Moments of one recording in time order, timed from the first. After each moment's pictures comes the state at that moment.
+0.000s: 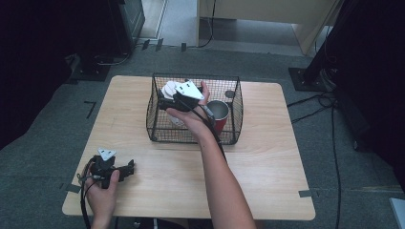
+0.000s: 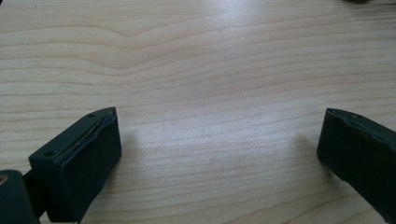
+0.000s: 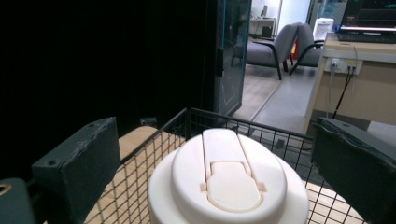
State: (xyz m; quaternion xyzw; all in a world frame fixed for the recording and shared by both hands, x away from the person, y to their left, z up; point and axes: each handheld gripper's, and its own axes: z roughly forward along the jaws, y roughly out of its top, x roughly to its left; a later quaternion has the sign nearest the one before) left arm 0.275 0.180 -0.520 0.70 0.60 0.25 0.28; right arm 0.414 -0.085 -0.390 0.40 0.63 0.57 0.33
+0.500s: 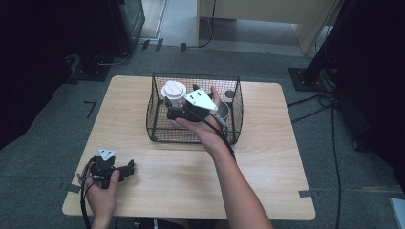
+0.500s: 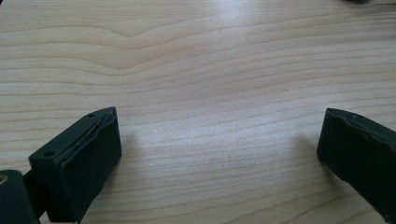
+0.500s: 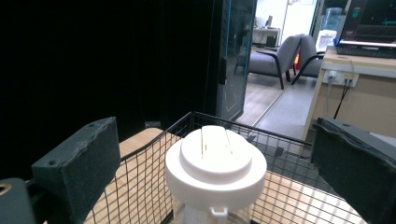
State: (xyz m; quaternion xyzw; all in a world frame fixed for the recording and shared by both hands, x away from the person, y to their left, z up) left arm 0.275 0.179 -0.520 0.70 0.60 0.25 0.28; right arm 0.365 -0.114 -0.371 0.38 0.63 0.58 0.34
